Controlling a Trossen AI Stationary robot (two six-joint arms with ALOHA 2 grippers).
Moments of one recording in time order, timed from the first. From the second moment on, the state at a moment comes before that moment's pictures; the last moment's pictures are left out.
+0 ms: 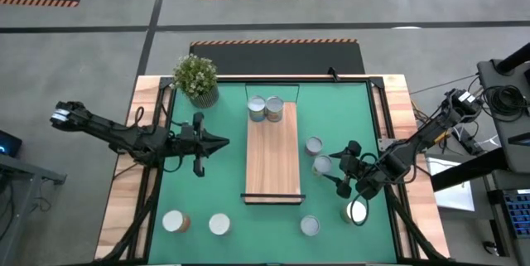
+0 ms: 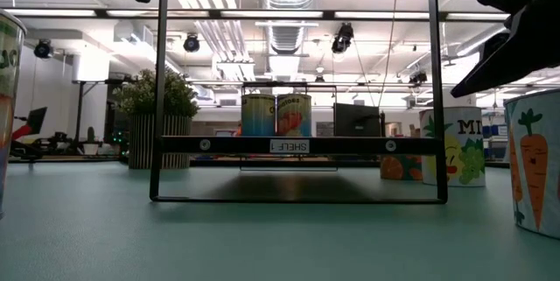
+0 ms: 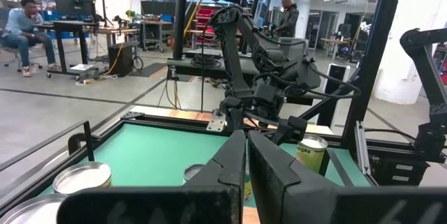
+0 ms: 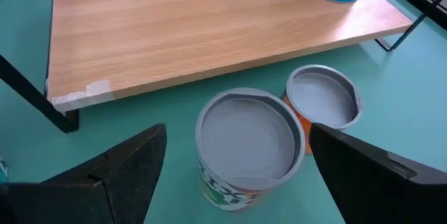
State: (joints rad) left arm -0.29 0.81 0.52 0.34 -0.40 -0.08; right arm 0.67 1.05 0.49 -0.36 0.75 0.71
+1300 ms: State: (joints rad) left arm -0.29 0.81 0.51 0.35 -0.40 -0.07; right arm 0.67 1.05 0.33 -0.23 0.75 0.72
